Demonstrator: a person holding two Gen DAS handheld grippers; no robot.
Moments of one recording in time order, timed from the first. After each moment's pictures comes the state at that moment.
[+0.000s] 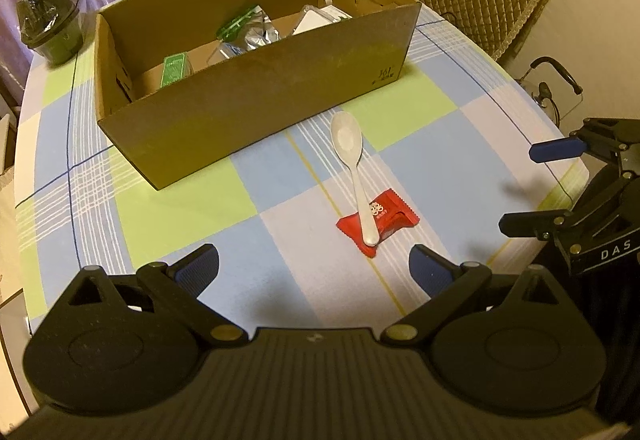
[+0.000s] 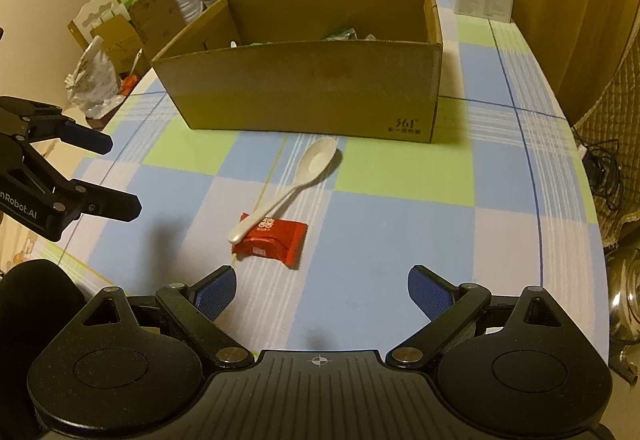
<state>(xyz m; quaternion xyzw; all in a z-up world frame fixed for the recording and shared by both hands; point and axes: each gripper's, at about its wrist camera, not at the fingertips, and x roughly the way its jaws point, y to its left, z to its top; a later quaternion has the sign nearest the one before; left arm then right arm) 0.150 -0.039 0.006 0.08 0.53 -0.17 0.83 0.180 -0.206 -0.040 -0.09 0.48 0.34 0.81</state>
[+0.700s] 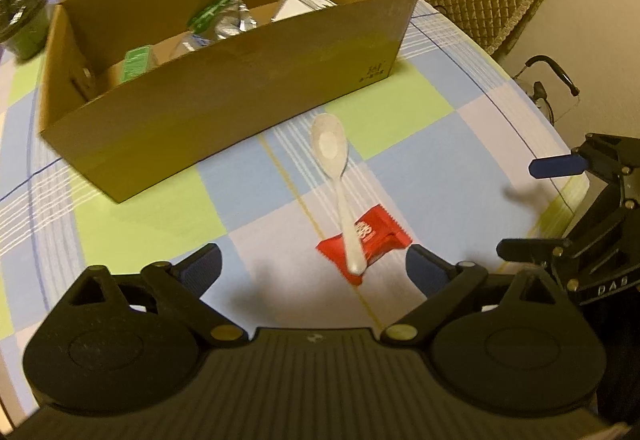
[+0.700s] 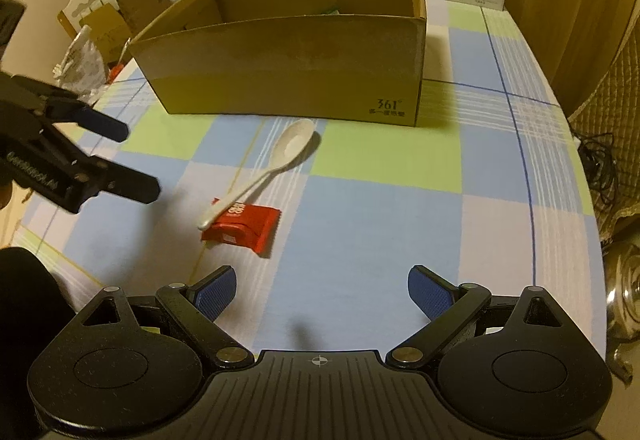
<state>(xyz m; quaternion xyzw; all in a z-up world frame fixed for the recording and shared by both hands) 0.185 -0.062 -0.025 0.07 0.54 -0.19 0.82 0.189 -0.215 -0.061 -0.11 0.48 0.33 0.80</state>
